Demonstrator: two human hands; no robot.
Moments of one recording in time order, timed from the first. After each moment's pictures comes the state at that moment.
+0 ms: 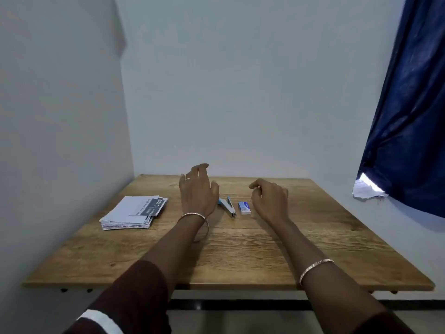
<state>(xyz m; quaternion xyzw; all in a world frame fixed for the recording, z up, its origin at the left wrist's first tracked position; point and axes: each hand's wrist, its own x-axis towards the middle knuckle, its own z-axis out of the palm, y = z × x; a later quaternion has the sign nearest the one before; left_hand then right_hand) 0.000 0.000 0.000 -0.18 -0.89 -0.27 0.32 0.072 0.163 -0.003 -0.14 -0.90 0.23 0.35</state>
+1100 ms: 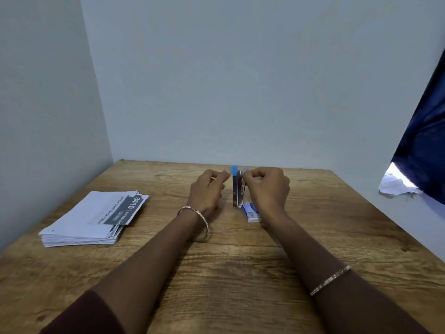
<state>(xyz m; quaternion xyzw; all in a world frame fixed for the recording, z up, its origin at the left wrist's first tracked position) -0.075 0.044 -0.034 -0.14 -0.75 -0.65 0.01 -0.024 0.168 -0.018 -0.21 -0.80 0.39 0.40</state>
